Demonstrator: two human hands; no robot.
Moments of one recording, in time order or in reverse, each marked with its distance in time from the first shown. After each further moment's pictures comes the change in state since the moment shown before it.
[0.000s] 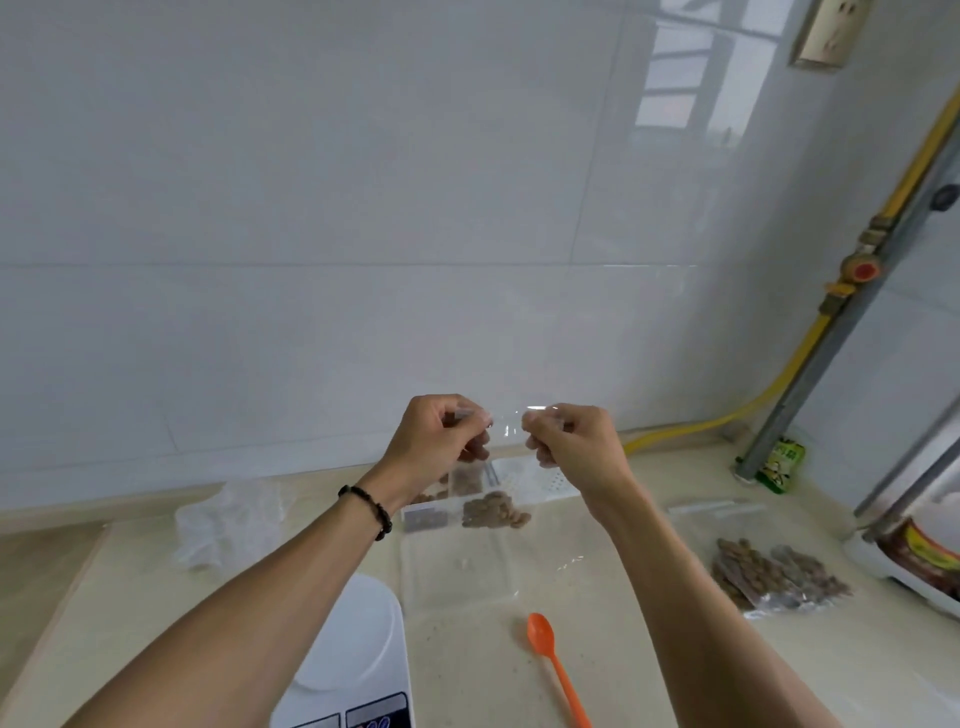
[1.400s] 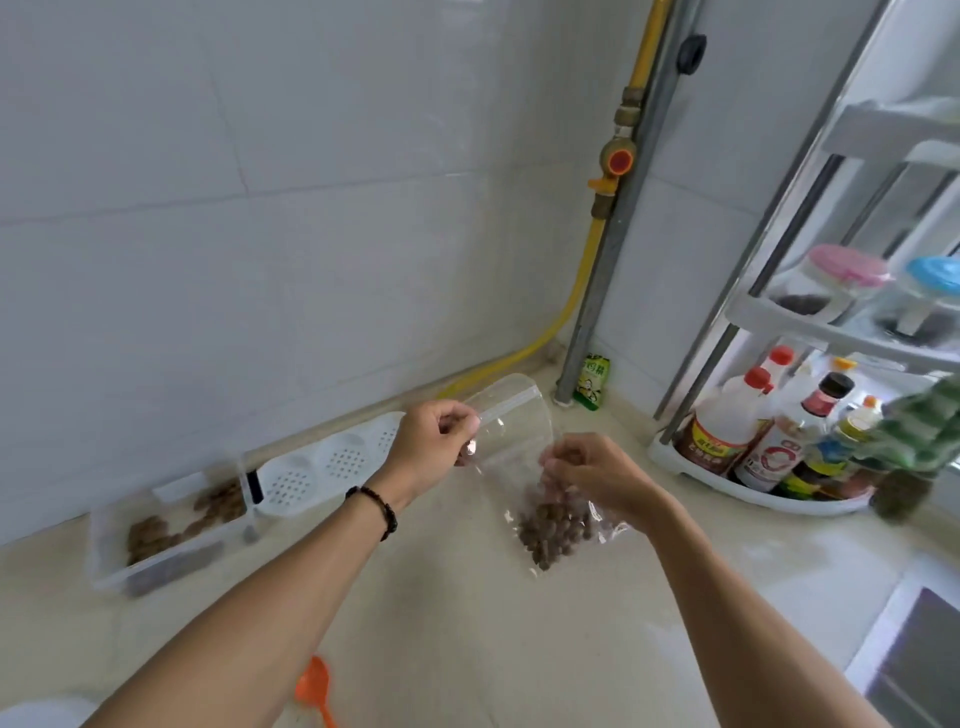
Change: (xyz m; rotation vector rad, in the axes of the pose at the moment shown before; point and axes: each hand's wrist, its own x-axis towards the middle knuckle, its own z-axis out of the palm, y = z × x) left_hand 0.104 -0.058 0.303 0.068 -0.276 -0.104; right_hand 0.033 0.155 -0.297 -0.288 -0.066 0.327
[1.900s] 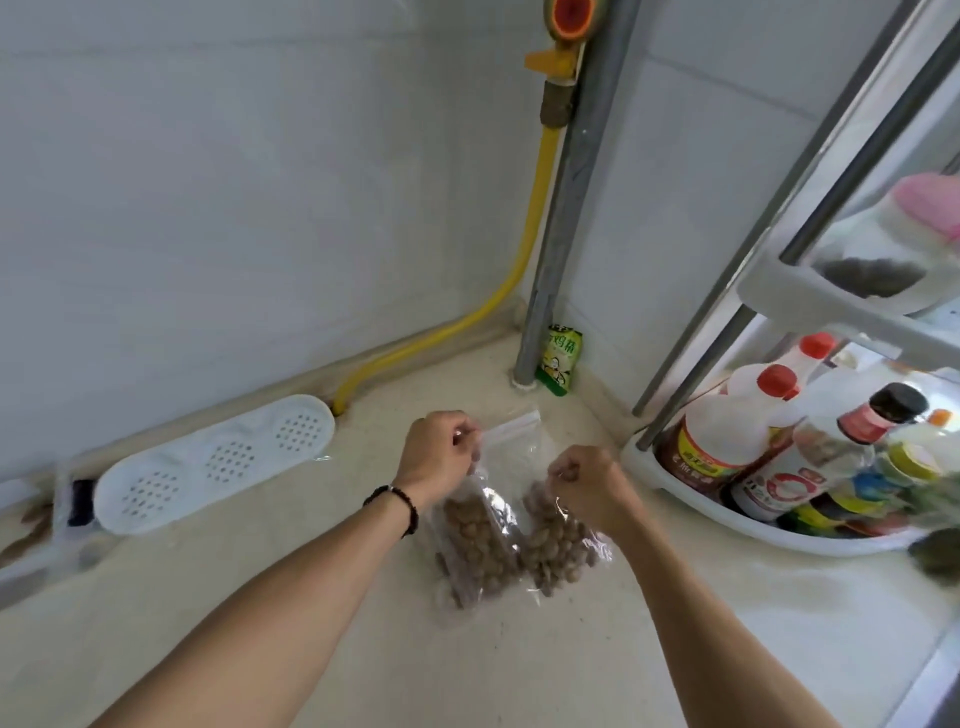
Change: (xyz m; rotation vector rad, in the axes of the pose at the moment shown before) left_hand 0.121 -0.087 0.148 0.356 0.014 -0.106; right_hand 0.117 0.150 -0.063 -0.241 0.110 0.195
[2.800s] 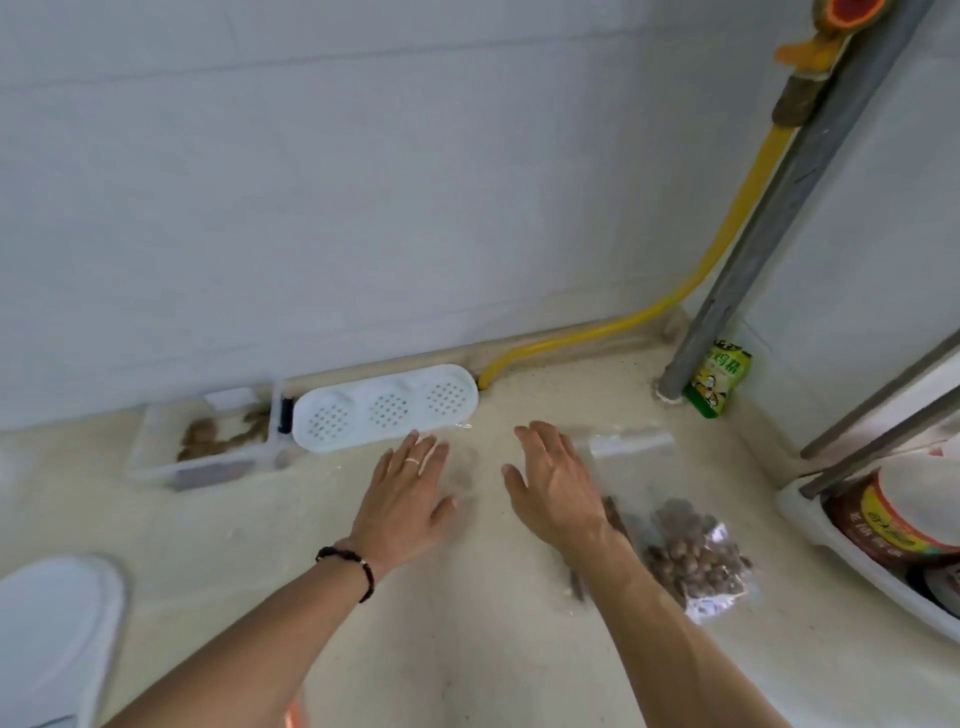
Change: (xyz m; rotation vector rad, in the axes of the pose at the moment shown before) left_hand -0.111 -0.120 -0.106 0.842 0.037 0.002; right_hand -0.029 -0.109 0.125 -0.366 -0.047 -0.590
